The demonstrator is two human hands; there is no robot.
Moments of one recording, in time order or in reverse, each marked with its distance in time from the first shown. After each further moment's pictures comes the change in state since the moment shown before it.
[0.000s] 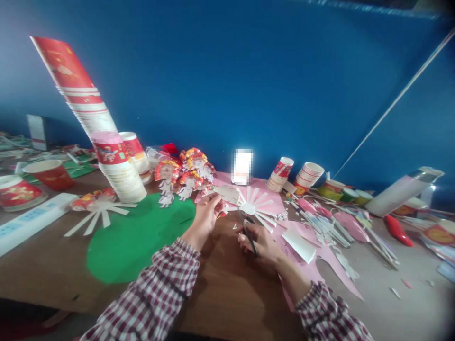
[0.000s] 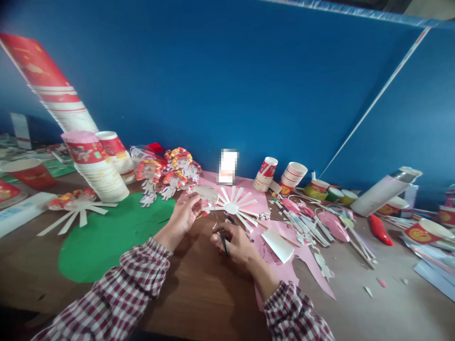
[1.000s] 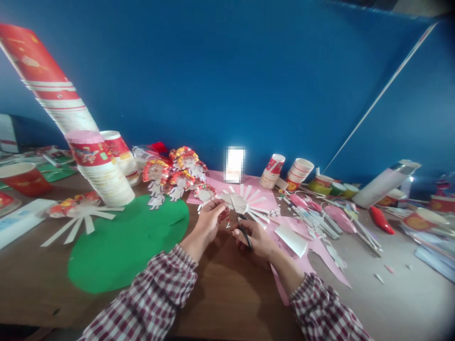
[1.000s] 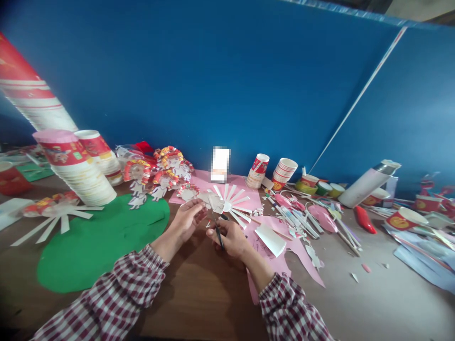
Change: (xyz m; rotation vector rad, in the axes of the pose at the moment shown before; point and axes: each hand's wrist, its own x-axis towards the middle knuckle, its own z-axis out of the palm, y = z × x) left_hand -0.022 -0.016 0.013 0.043 -0.136 -0.086; right_hand 0.006 0.003 -0.005 -0.026 0.033 0.066
